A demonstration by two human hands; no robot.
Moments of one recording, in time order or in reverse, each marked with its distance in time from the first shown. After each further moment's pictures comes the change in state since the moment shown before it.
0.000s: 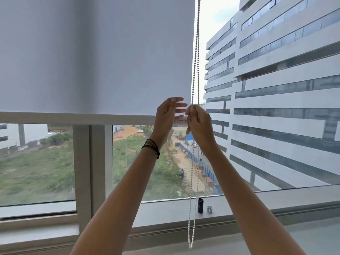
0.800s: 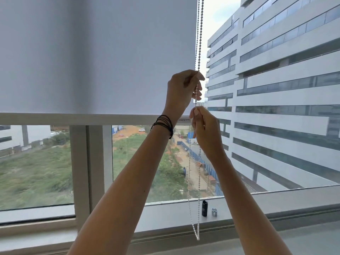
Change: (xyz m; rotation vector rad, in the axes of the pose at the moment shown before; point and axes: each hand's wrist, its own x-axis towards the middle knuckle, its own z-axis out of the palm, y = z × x) left_hand 0.037 0.045 0.026 0.157 -0.044 0.217; right_hand -0.005 0.014 -0.002 -0.161 0.059 -0.171
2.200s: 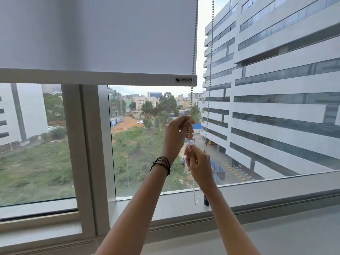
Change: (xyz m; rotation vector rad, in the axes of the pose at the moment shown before) left_hand -0.090 -0.107 0.002 0.143 -0.025 -0.094; right_hand -0.109 0.065 0.038 0.011 -0.075 0.222
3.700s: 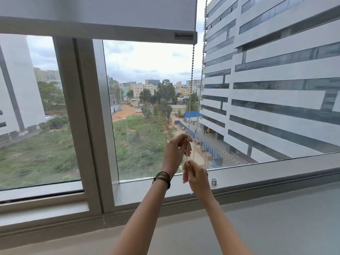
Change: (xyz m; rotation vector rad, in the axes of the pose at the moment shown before) left_hand -0.085 -0.045 0.011 0.037 -0.088 -0.139; right_hand -0.089 0.037 0.007 0.015 -0.128 0.194
